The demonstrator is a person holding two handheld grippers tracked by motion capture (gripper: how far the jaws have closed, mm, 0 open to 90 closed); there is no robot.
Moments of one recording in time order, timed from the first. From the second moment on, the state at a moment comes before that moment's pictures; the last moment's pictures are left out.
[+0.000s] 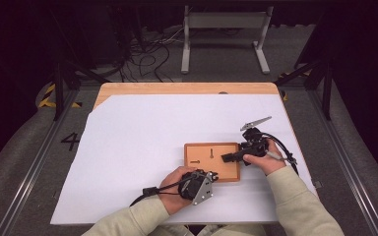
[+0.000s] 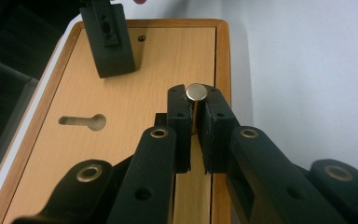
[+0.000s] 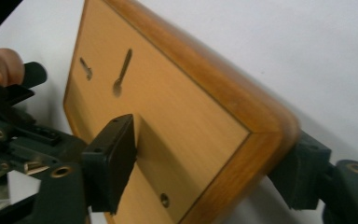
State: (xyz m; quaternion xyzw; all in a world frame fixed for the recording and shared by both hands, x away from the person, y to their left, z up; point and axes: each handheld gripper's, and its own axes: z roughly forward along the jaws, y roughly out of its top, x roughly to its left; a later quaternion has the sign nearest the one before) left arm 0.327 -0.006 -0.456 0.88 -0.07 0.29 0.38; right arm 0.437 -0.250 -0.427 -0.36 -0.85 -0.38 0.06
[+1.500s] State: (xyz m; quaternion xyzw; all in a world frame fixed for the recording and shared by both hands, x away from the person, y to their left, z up) left arm 0.366 0.140 -0.413 0.81 0.17 0.19 0.52; right arm 0.378 -0.256 -0.388 -0.23 -0.89 -0.38 -0.07
